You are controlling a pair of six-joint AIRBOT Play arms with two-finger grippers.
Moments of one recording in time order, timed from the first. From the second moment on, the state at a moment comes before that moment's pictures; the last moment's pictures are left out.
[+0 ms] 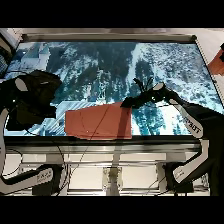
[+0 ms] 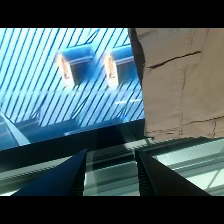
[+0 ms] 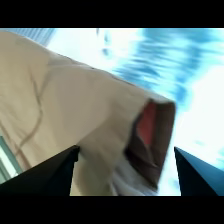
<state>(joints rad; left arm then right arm) 0.15 -1.28 1.09 1.43 -1.46 -1.20 0.17 -1.78 1.21 -0.66 1.09 0.96</state>
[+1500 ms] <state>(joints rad) 0.15 -1.28 1.09 1.43 -1.46 -1.21 -0.77 -1.76 1.62 -1.35 1.48 1.47</state>
